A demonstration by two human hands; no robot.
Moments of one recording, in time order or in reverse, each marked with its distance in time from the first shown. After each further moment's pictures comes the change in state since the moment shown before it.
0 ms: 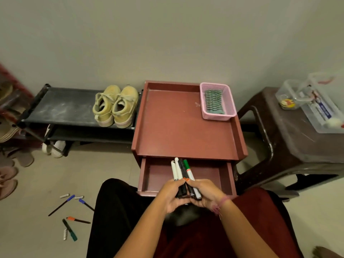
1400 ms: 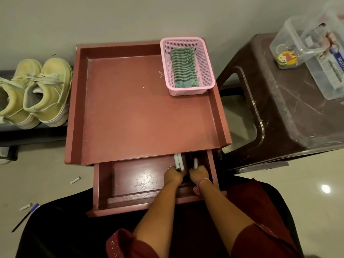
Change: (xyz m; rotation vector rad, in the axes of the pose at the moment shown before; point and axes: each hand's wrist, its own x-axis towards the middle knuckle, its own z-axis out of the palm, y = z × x) left_hand 0.224 -0.058 0.060 0.989 0.312 -0.017; right_hand 0.173 0.019 -0.121 -0.445 0.516 0.112
